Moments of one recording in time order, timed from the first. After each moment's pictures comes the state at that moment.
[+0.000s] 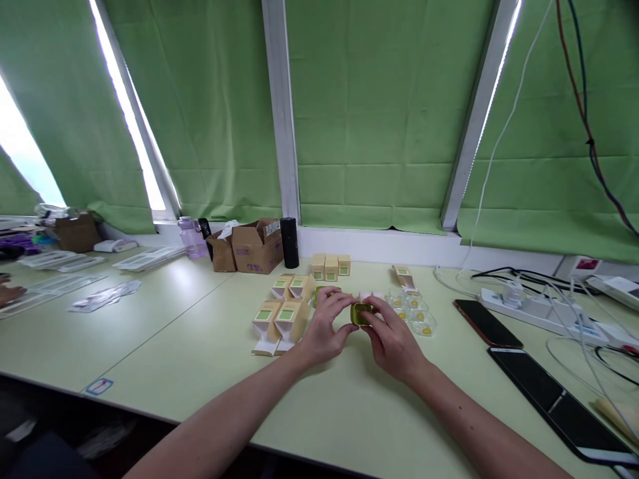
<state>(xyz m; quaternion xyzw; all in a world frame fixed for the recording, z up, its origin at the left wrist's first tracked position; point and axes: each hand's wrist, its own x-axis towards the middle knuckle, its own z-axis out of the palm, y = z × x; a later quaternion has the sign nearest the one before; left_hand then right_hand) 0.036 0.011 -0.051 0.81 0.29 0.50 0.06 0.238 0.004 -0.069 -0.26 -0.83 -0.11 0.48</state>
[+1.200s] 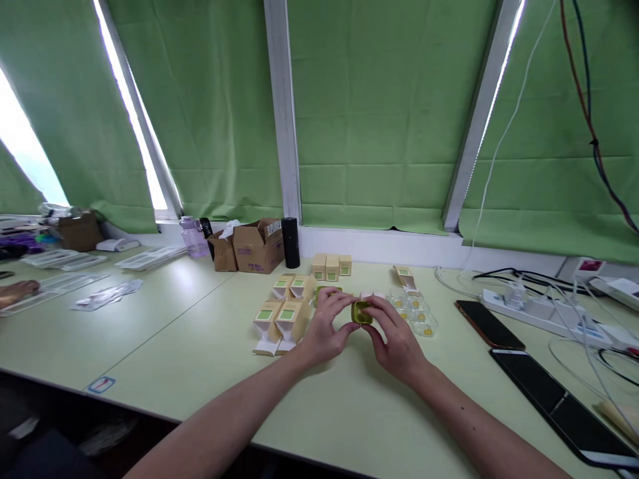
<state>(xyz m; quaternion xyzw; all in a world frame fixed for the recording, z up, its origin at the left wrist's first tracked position) 0.036 0.012 -0.051 0.80 0.28 0.52 0.07 0.237 0.003 -0.070 -0.26 -0.81 -0.07 0.52</state>
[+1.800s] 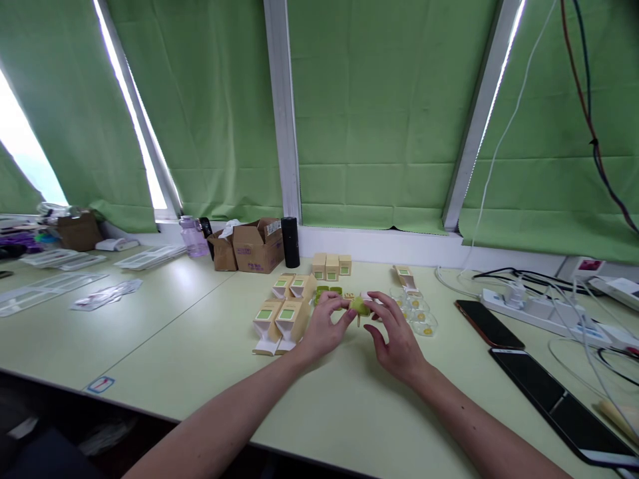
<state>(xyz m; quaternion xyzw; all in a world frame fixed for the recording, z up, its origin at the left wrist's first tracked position) 0.038 0.015 -0.050 0.75 0.38 0.51 0.18 0.239 0.000 -0.072 -0.28 -0.81 -0.03 0.52</state>
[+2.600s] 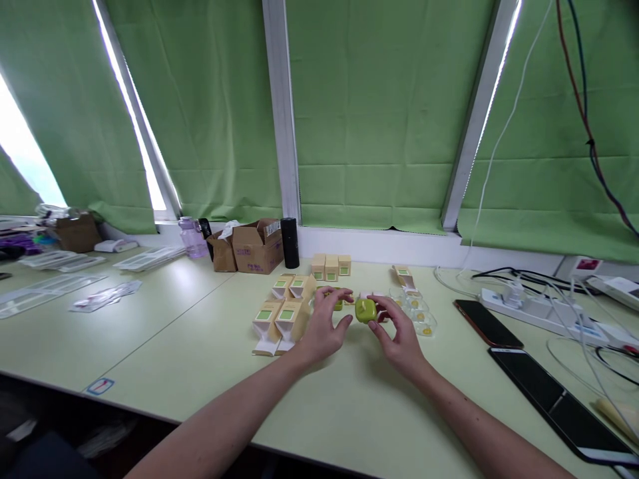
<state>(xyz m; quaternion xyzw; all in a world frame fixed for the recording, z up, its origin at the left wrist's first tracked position) 0.035 0.011 -0.051 0.78 0.35 0.49 0.14 0.239 0.002 -0.067 -0.32 -0.74 0.12 0.58</state>
